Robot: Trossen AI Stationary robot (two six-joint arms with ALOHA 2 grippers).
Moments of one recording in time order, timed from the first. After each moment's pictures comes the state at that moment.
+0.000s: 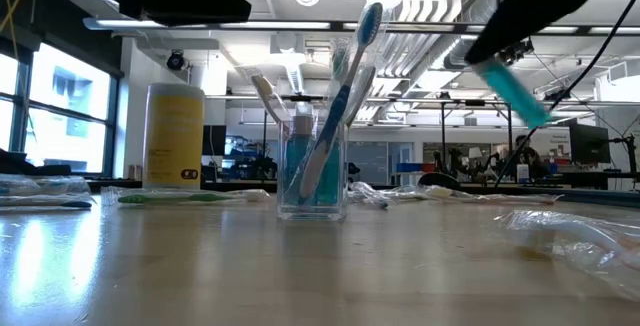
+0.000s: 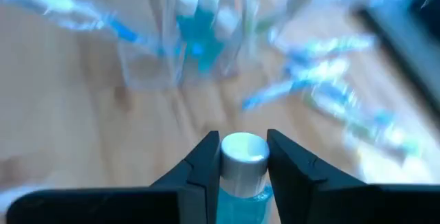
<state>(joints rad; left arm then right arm) -0.62 1.43 0.60 0.64 -0.95 0.07 0.56 1.43 0.98 -0.70 0.77 0.69</state>
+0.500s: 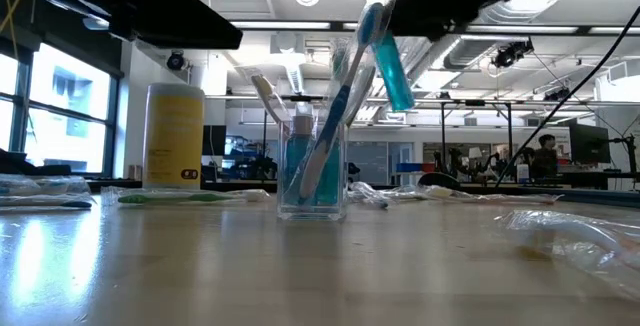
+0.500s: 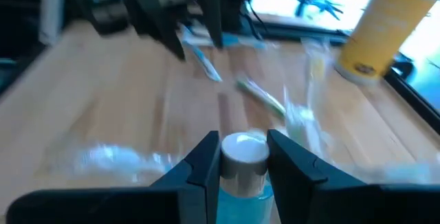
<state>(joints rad) -0.62 1.43 0.60 0.50 -0.95 -0.12 0.34 1.43 0.75 0.29 0.42 0.05</state>
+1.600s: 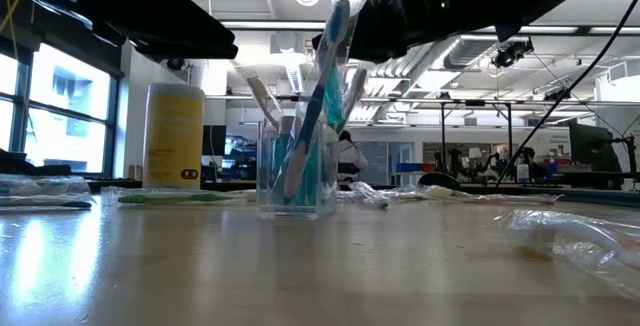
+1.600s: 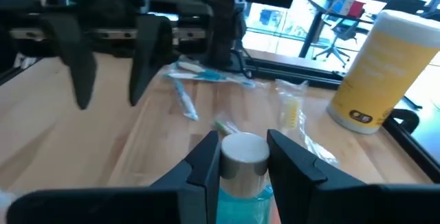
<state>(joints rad) -0.62 1.43 0.60 0.46 -0.79 -0.24 0.09 1.60 0.75 0.64 0.13 -0.14</state>
